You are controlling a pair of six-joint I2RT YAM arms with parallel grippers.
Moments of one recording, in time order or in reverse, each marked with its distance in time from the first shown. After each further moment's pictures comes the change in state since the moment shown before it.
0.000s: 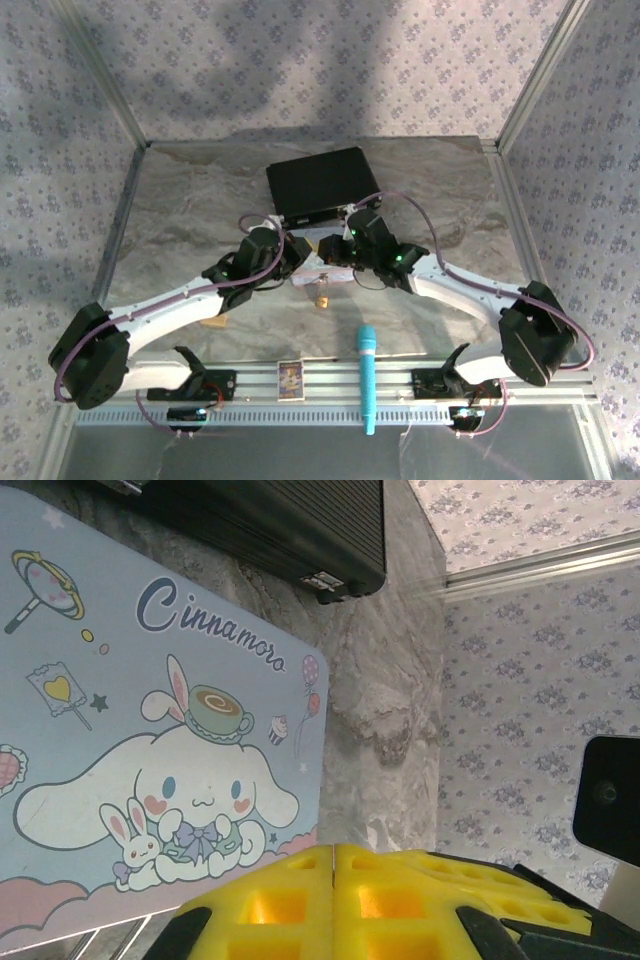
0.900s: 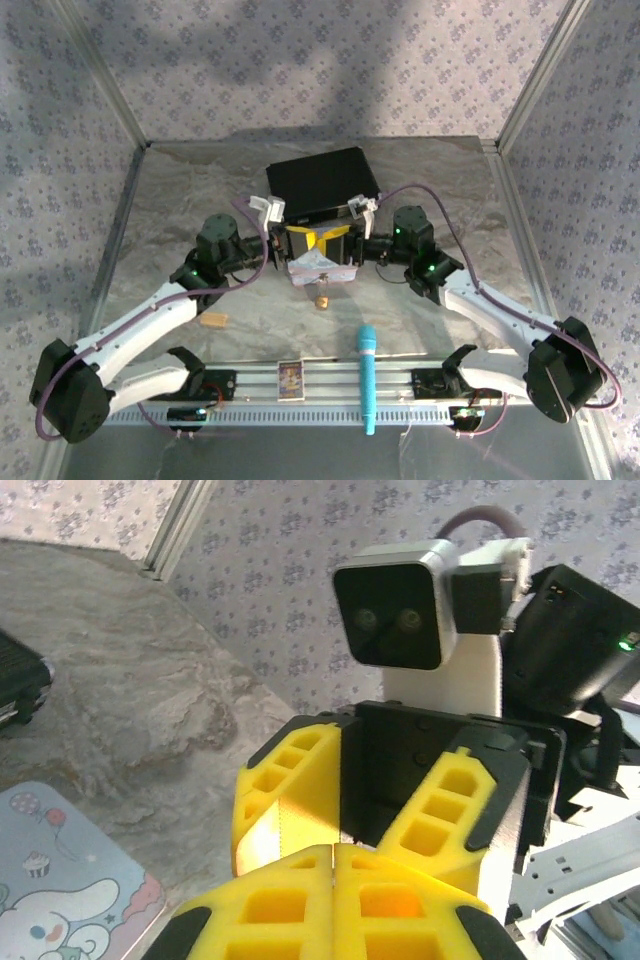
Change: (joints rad) left arm 0.137 -0.192 0.027 0.159 0.579 0.671; right arm -0.143 -0.220 -0.150 0.367 -0.491 -0.263
